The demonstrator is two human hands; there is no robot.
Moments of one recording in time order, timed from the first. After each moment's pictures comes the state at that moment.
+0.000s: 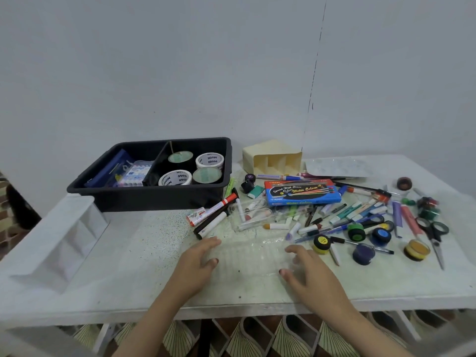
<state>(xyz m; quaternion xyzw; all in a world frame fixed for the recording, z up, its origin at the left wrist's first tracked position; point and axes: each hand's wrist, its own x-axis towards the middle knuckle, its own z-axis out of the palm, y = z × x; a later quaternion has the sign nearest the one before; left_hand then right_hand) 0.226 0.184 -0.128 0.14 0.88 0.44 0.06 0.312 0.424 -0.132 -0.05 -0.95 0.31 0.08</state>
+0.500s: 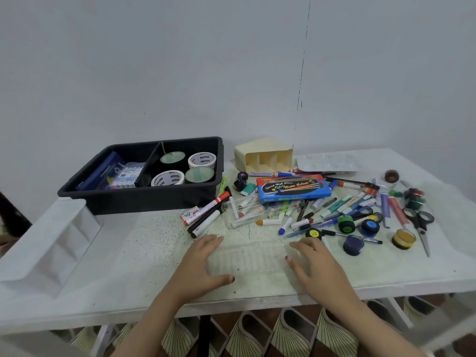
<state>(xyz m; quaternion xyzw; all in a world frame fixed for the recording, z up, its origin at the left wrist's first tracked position) 0.225 0.185 -0.141 0.25 0.90 0.34 0.07 0.317 0.442 -0.135 -0.07 -0.96 0.24 0.12</state>
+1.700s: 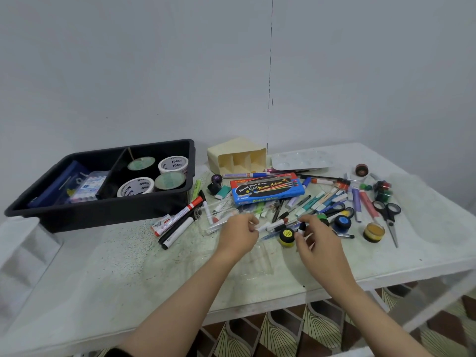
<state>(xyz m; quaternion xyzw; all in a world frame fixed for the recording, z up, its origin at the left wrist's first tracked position) 0.188 0.347 -0.118 0.20 0.91 0.36 0.05 0.311 0.488 -0.117 -0.14 -0.89 0.34 0.26</state>
